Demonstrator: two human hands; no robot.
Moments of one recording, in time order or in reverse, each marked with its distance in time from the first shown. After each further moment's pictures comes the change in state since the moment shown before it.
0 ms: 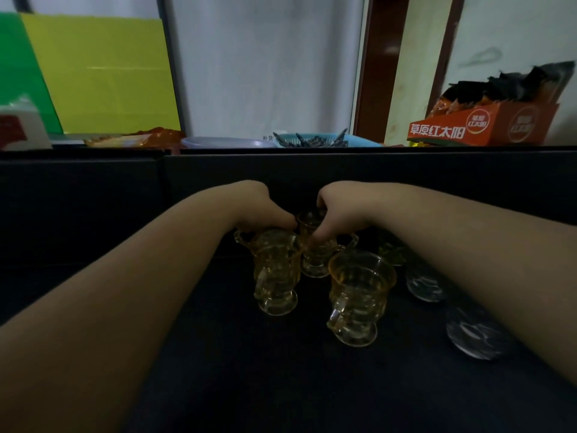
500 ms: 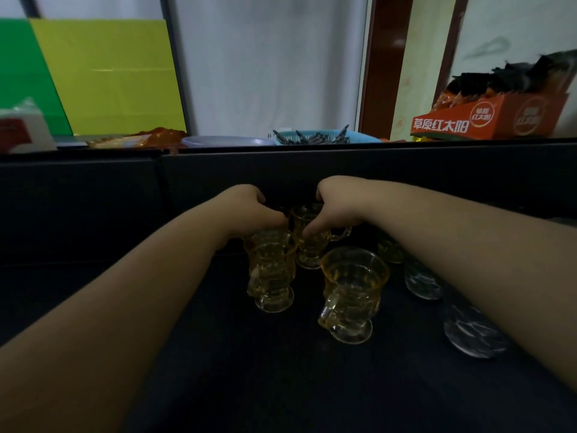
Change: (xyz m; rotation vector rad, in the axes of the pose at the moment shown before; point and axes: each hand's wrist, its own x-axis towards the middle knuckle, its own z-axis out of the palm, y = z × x) left_hand -0.015 -0.004 0.018 -0.302 0.152 -0.005; right_hand 0.003 0.003 0.004 0.039 0.082 -0.020
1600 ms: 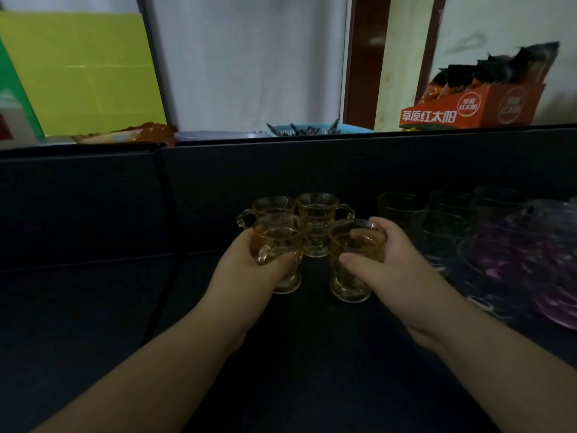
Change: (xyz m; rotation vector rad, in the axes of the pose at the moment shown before) left_hand -0.093 -0.048 0.055 -0.718 0.051 0.043; right_hand -0.118 -0.002 0.108 1.180 0.425 0.108
